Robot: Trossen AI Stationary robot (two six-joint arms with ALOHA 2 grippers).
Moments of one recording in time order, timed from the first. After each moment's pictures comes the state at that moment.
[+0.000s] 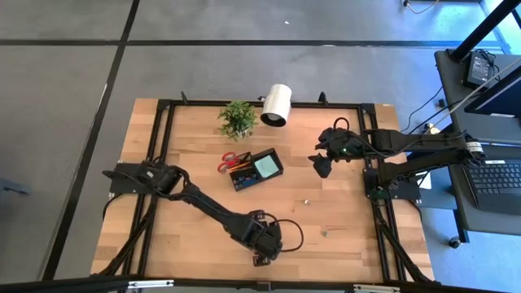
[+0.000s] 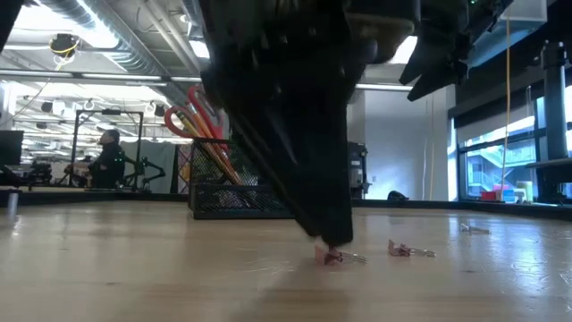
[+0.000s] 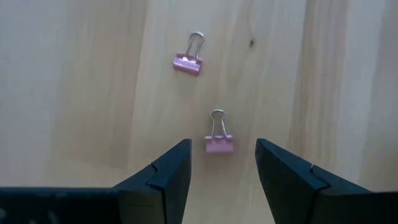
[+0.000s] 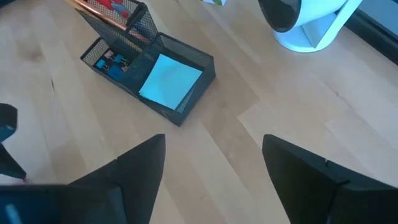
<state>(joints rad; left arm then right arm) -0.48 2.27 1.78 -0.73 -0.20 -0.61 -0.04 1.04 0.89 -0.68 0.23 0.49</state>
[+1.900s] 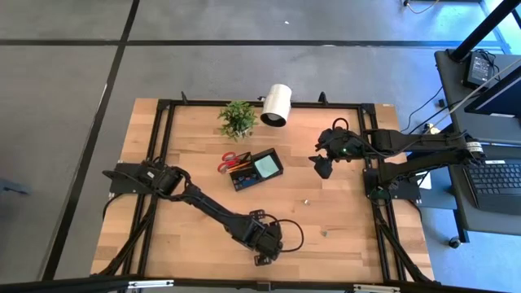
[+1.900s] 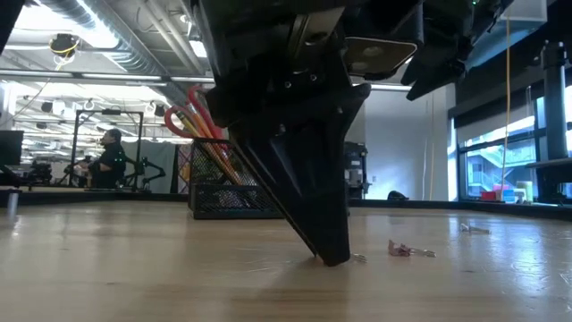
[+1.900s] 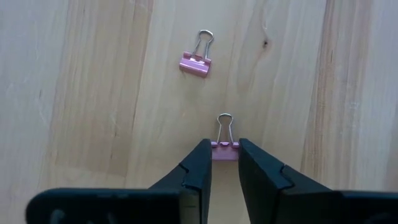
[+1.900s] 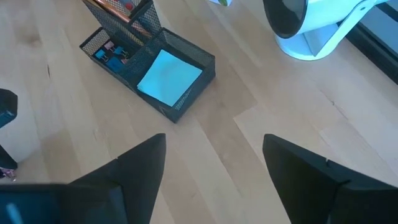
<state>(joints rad) -0.48 2.30 1.78 -0.71 -0.21 -0.63 -0.04 1.04 0.89 -0.69 0.23 0.41</state>
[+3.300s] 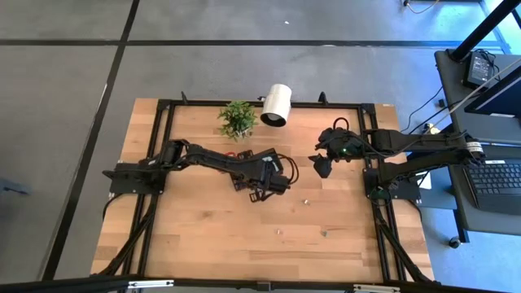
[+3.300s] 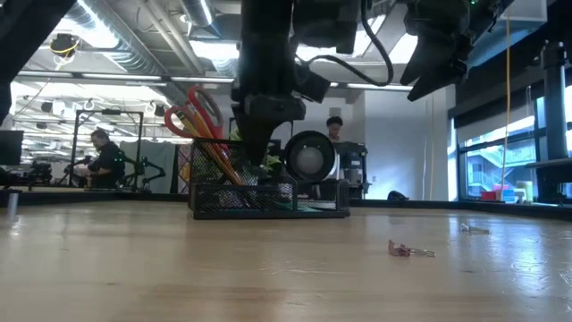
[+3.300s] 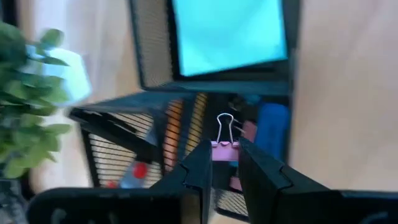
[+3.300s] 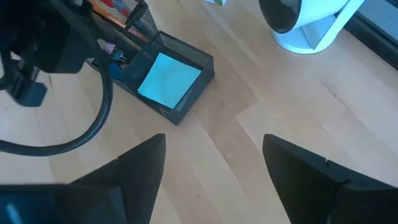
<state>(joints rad) -0.12 2.19 1.86 -1.35 -0.43 -0.52 -0.04 1.04 0.89 -0.69 0.23 0.47</state>
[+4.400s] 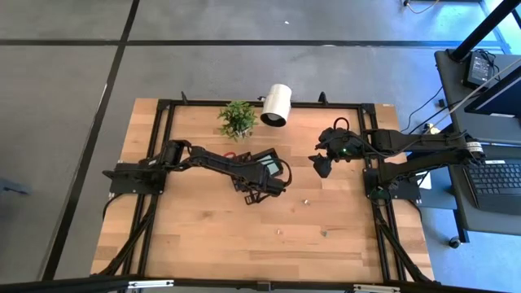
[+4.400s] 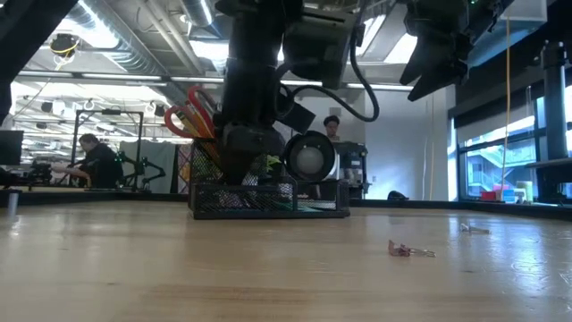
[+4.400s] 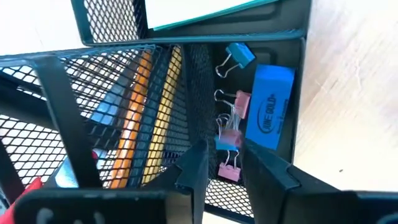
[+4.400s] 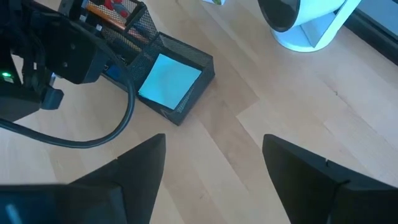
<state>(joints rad) -0.12 2.20 1.74 -1.31 -0.36 -0.55 -0.04 1.04 0.89 -0.69 0.23 0.49</state>
